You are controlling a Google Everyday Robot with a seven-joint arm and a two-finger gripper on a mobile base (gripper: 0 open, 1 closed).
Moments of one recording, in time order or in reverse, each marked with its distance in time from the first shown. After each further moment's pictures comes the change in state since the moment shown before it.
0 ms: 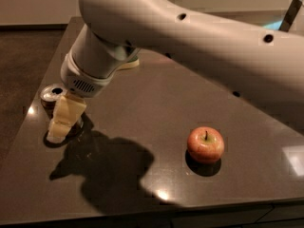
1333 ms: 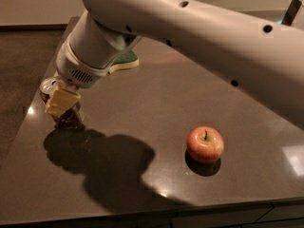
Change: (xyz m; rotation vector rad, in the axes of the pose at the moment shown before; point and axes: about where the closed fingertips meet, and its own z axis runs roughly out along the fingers) arm -0.020 -0.005 -0.008 -0.023 -0.059 -0.061
